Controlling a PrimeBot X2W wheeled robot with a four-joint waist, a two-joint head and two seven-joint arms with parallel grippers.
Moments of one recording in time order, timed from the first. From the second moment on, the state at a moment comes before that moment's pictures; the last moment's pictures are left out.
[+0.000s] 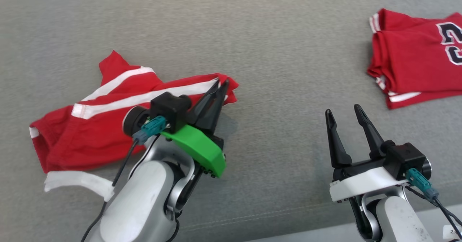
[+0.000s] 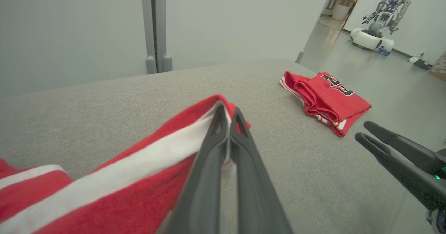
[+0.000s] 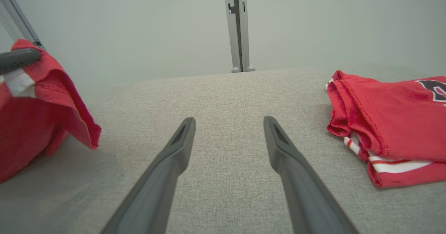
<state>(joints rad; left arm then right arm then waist) -0.45 0.15 -0.56 0.08 -0.47 -0.02 0.06 -0.12 -0.05 0.11 0.07 0.16 0.13 -0.25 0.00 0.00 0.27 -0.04</state>
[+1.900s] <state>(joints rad) -0.30 0.36 -0.32 0.03 -0.49 0.21 -0.24 -0.15 -0.05 0.04 0.11 0.11 0.13 -0.26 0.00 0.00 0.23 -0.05</state>
